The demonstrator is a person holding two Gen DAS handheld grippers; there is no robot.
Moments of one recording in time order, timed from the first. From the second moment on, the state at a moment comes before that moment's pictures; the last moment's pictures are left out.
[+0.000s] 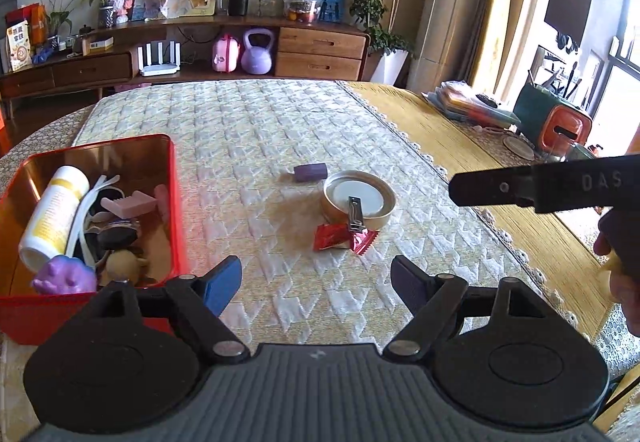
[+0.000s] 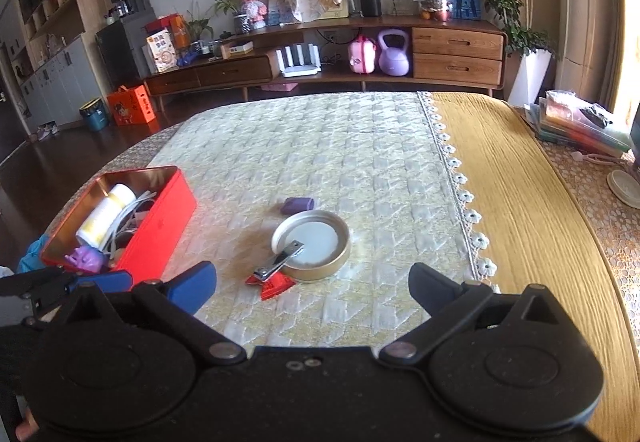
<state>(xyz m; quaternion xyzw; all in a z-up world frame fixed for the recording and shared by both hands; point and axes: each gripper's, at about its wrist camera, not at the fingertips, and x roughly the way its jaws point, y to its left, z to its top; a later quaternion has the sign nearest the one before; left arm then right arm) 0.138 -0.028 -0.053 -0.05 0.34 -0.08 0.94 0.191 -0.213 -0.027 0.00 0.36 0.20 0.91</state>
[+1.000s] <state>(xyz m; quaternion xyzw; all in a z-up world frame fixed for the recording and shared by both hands) 0.195 -0.070 -0.104 0.00 0.33 -0.11 0.94 0.262 -0.140 -0.062 0.04 0.51 0.21 0.83</state>
